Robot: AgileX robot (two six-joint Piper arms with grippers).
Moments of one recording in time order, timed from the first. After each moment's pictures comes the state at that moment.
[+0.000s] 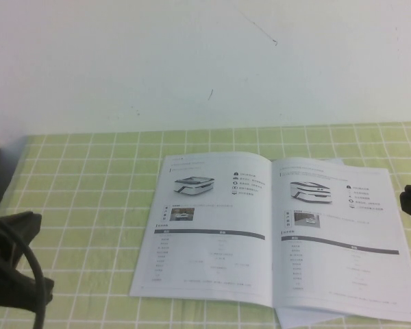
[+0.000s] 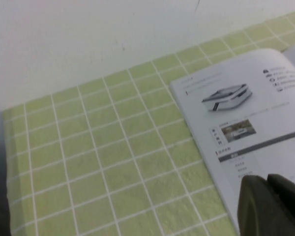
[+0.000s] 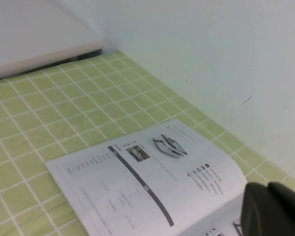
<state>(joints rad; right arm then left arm) 0.43 0.76 -0.63 0.77 0.41 -1.05 -0.38 0.69 -0.56 0.16 0.39 -0.13</state>
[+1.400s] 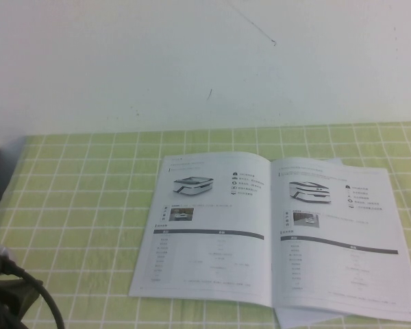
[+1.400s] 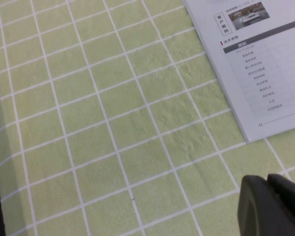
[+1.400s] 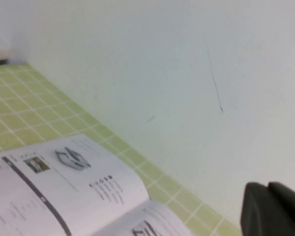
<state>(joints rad) 0.43 0.65 -0.52 0.69 0.15 -1.14 -0.38 0.68 -0.43 0.16 0.52 -0.13</state>
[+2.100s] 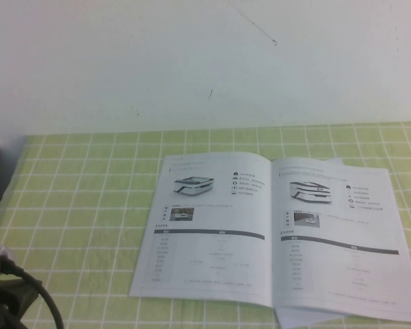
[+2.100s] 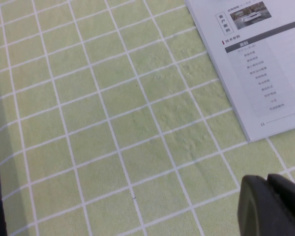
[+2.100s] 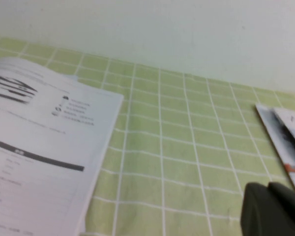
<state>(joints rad) -0.10 0.12 0.02 0.01 0.20 -0.27 -0.38 0.68 -0.43 0.16 0.52 -0.13</state>
